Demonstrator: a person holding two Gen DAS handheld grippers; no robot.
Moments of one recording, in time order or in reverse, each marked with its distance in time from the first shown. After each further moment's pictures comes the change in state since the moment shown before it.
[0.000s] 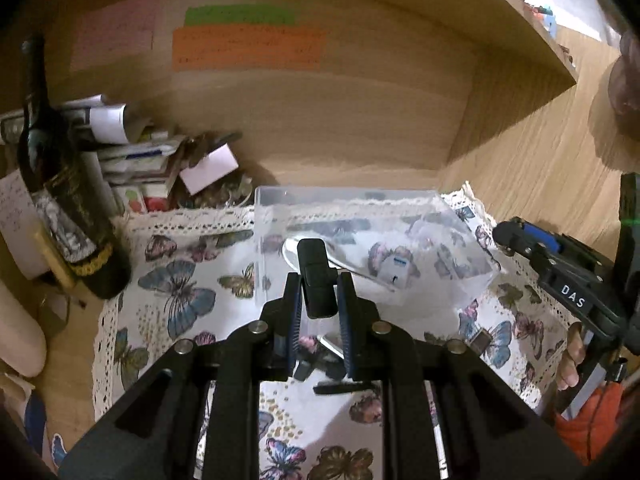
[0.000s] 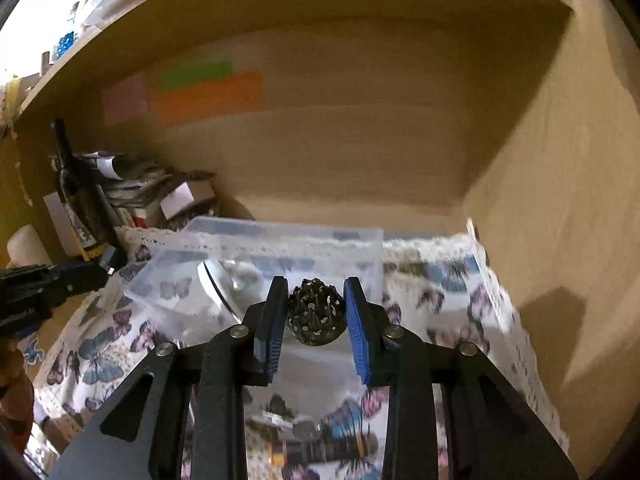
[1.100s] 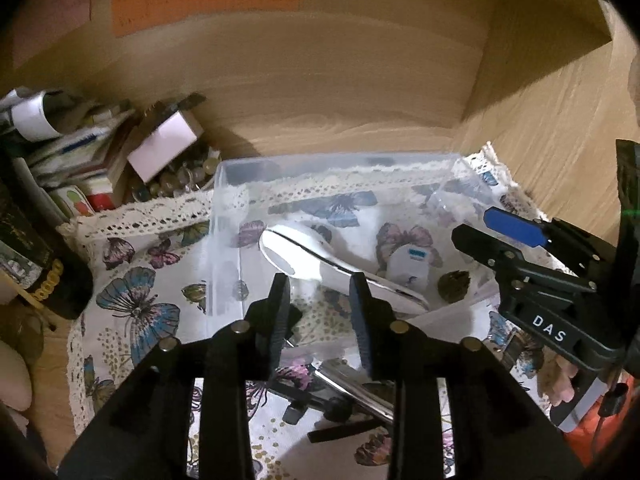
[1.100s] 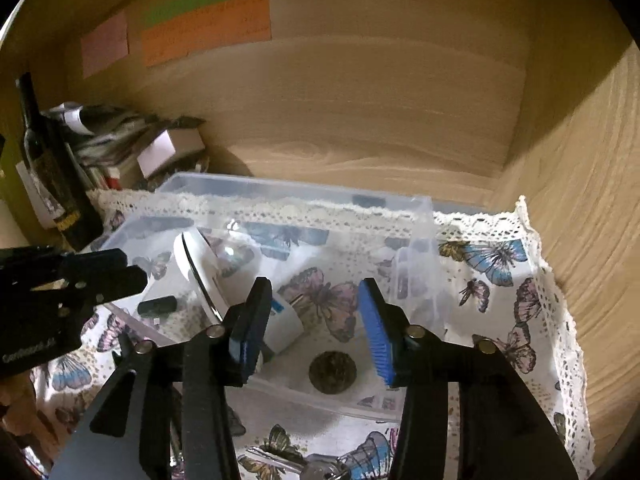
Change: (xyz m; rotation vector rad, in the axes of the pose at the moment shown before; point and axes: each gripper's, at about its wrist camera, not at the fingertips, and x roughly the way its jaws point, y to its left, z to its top) left arm 0.078 -0.011 0.006 0.065 0.134 0.020; right arm 0.072 0.011 -0.005 -0.014 0.174 0.005
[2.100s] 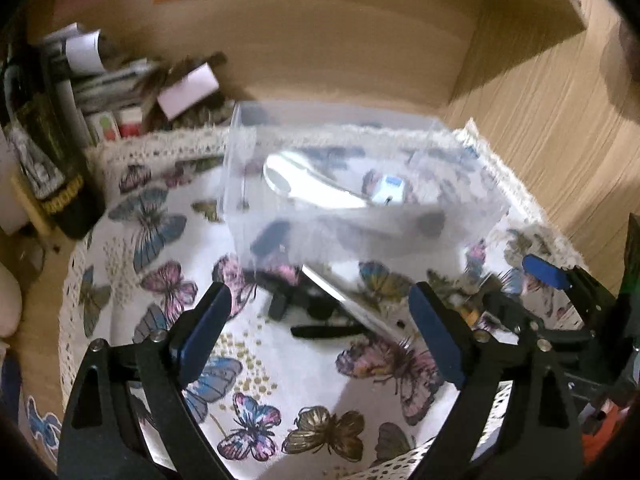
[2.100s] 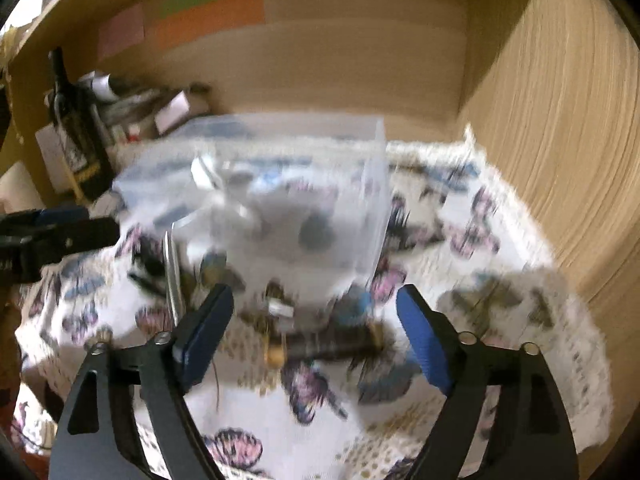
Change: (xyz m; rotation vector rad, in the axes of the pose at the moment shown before) left arm -0.030 -0.010 -0.068 -0.038 0.029 -0.012; right arm -0.051 -0.004 -0.093 0.038 0.065 -0.009
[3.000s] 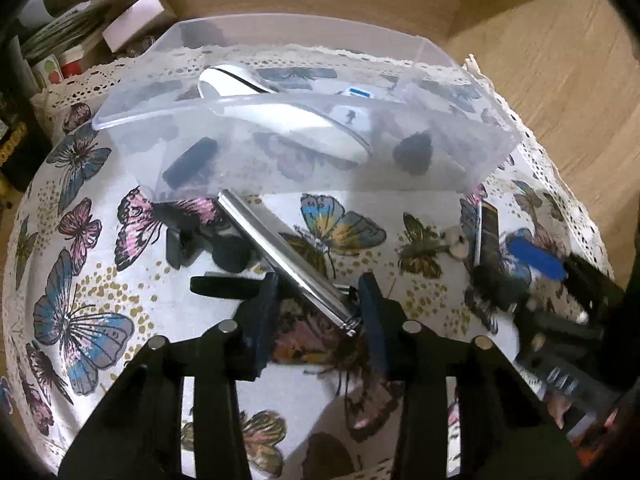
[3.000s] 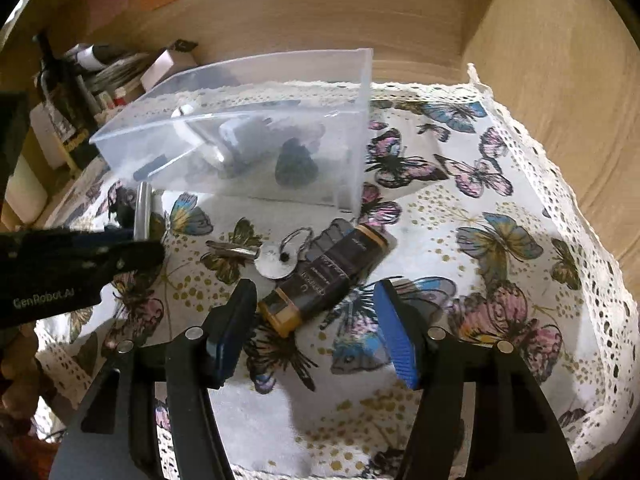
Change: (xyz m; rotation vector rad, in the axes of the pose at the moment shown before) left arm 0.055 -0.046 -0.021 -0.022 0.175 -0.023; right arm 0.015 -0.030 -0.015 0.058 0.090 0.017
